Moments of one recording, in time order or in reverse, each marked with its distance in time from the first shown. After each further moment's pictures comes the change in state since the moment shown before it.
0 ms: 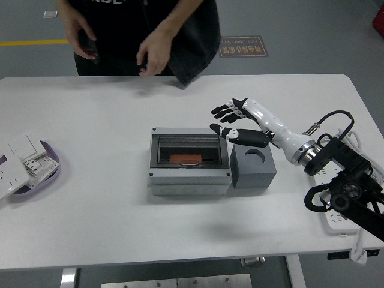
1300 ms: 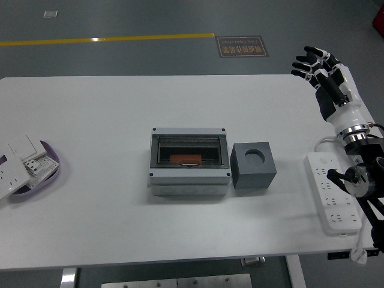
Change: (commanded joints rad) left arm -0.006 0.007 0.002 -0.005 0.024 0.000 -0.001; right arm -0.088 0.151 0.318 -0.284 0.559 0.031 0.328
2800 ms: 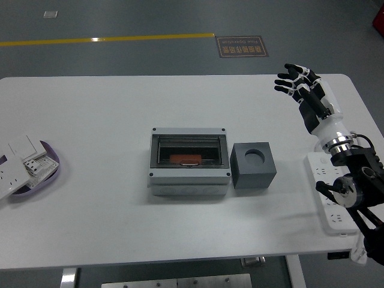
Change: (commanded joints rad) left arm 0.010 -0.017 -0.026 0.002 0.000 0.000 -0.002; right arm -0.014 0.010 -0.077 -0.002 0.018 -0.011 0.003
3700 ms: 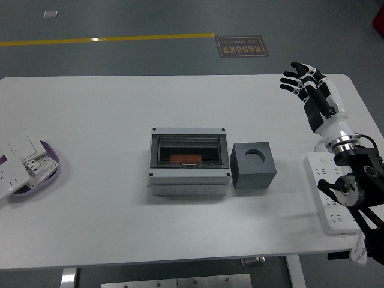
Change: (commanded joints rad) left arm -0.001 -0.004 -0.001 0.000 0.001 0.000 -0.001; right arm -0.003 0.004 0.020 -0.011 0.003 -0.010 0.009
